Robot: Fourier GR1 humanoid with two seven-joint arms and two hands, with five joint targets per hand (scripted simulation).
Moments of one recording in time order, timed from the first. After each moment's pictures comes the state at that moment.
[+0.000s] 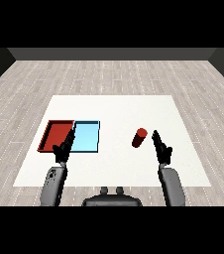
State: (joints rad) left arm -0.02 0.09 -0.01 -1.57 0.01 -0.02 0.04; right arm 0.00 -0.11 0.00 -1.57 0.02 -0.02 0.00
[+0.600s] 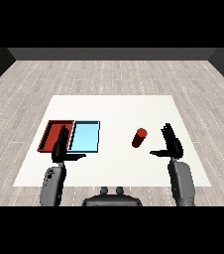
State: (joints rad) left arm -0.02 0.06 0.05 -1.62 0.03 0.00 -0.22; right arm -0.11 -0.20 -0.18 -1.44 -0.20 0.20 -0.19
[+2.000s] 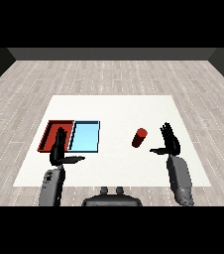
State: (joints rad) left arm 0.02 0.06 0.07 -1.61 0.05 -0.03 -0.38; right arm -0.23 -0.22 -0.24 -1.15 -0.21 0.30 -0.39
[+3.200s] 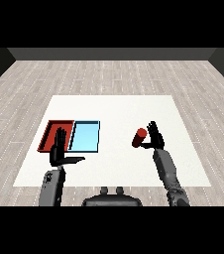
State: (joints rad) left arm 0.03 0.05 0.06 -1.64 0.07 -0.03 -0.35; right arm -0.45 -0.14 -0.21 -0.77 -0.22 0.26 -0.51
